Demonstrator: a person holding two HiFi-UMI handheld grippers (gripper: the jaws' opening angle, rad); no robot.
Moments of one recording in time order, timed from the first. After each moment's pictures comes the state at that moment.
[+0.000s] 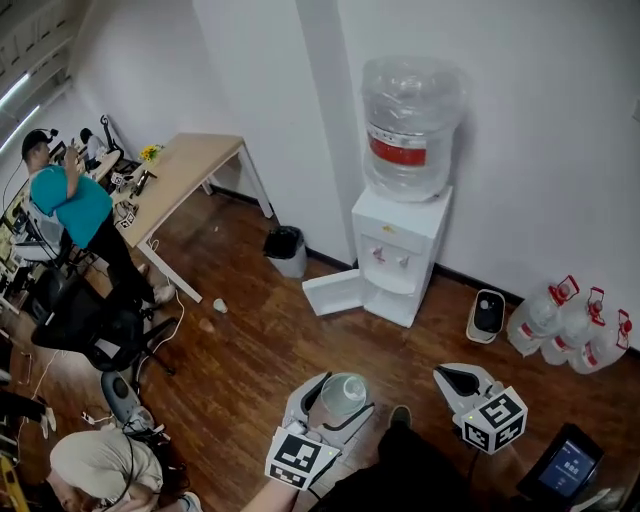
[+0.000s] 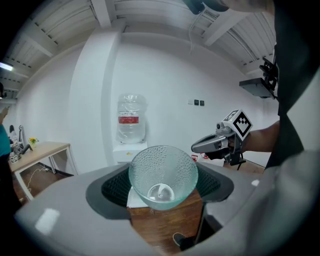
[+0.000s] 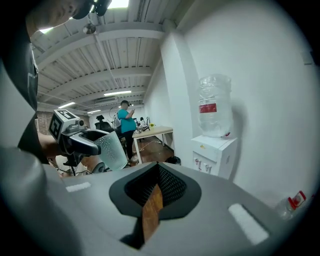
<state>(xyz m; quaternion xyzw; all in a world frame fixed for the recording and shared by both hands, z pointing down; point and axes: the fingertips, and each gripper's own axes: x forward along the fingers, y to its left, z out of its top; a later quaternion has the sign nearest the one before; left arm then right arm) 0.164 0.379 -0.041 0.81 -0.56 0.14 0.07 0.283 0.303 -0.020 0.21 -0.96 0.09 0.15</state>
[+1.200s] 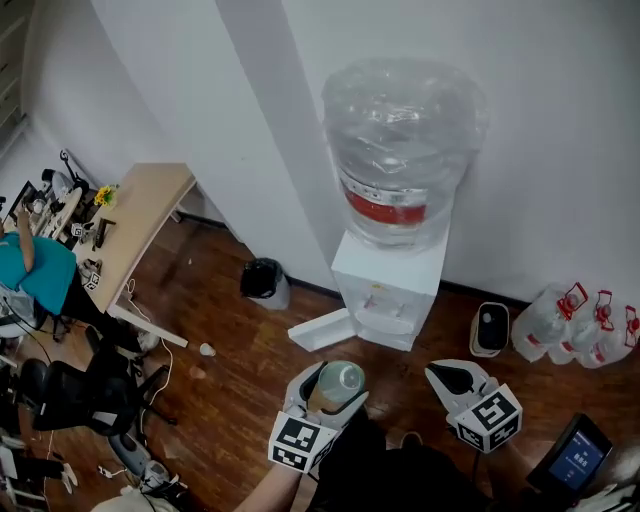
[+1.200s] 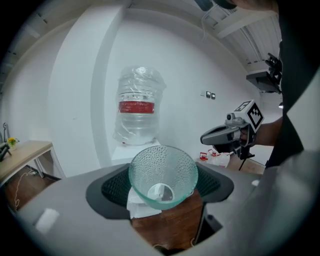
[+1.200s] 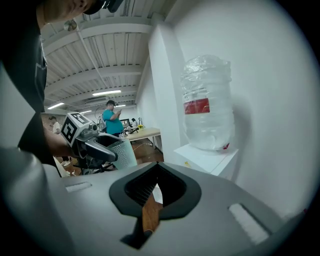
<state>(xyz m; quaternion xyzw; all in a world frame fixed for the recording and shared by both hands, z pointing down) 0.061 0.104 -0.008 0.83 -0.52 0.17 0.11 0.190 0.068 -0.021 0.24 -0.95 0.10 0.16</state>
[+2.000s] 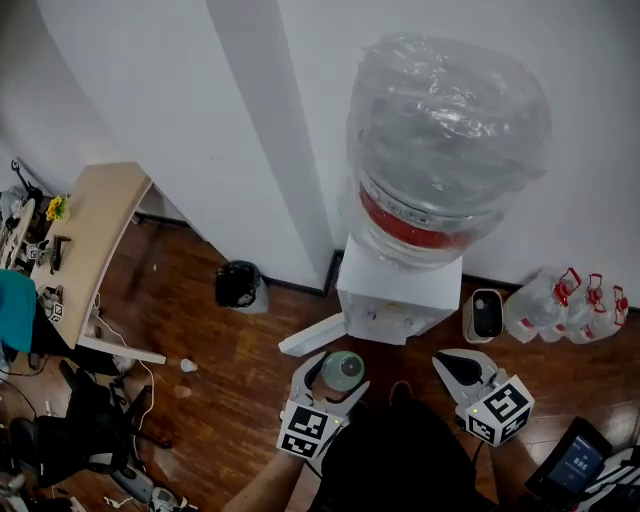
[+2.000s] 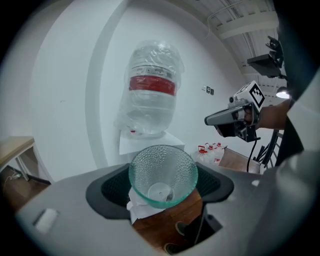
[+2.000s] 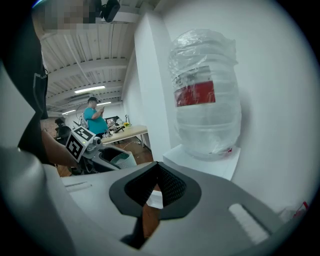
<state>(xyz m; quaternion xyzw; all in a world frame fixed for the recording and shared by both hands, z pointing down) -0.030 -0.009 0.078 0.86 -0.46 0.20 0.14 0.108 -0.029 0.005 0.30 -0.93 0.14 0.18</state>
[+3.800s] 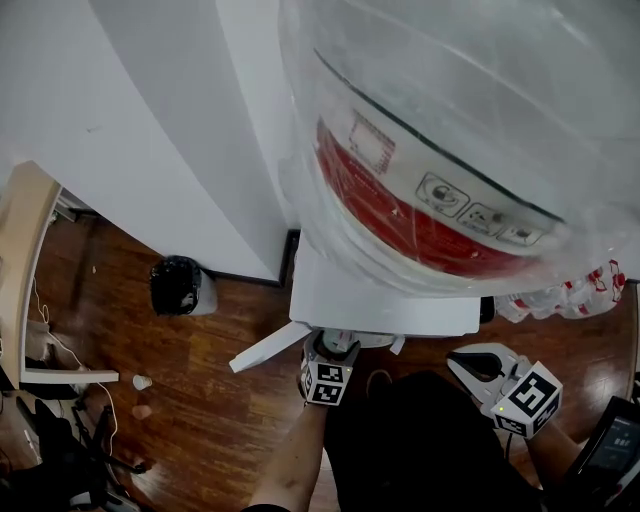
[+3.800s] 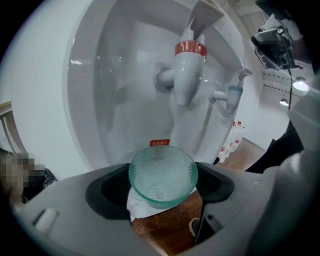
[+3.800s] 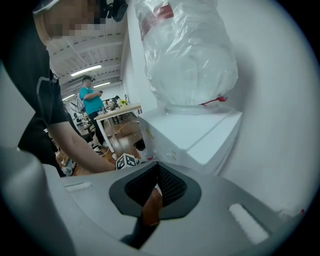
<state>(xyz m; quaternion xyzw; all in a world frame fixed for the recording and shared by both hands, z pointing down) -0.010 -0.184 0.461 0.82 -0.47 0.25 0.19 0.134 -0.127 0.167 0.26 -0.91 0.15 0.29</state>
